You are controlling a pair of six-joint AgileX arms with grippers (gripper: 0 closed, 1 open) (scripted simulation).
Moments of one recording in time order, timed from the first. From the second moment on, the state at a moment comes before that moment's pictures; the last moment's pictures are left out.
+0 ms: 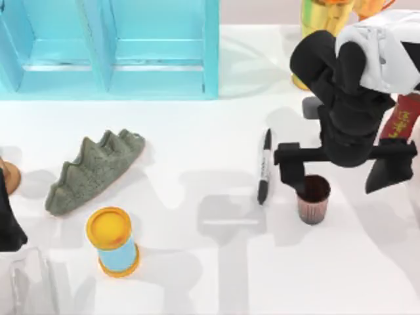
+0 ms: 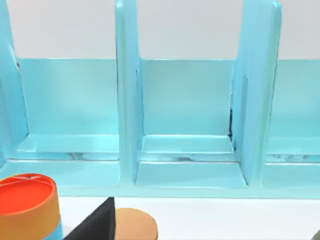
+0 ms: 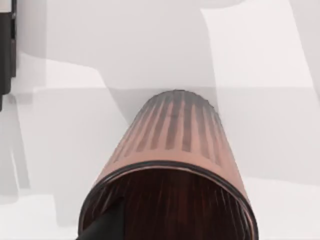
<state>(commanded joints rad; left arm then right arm) 0.00 0.00 0.00 0.00 0.00 0.00 0.49 1.95 1.43 -1.07 0.06 0.51</state>
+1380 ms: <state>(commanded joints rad) 0.00 0.00 0.00 0.00 0.00 0.00 0.50 2.04 2.12 -1.70 0.07 0.54</state>
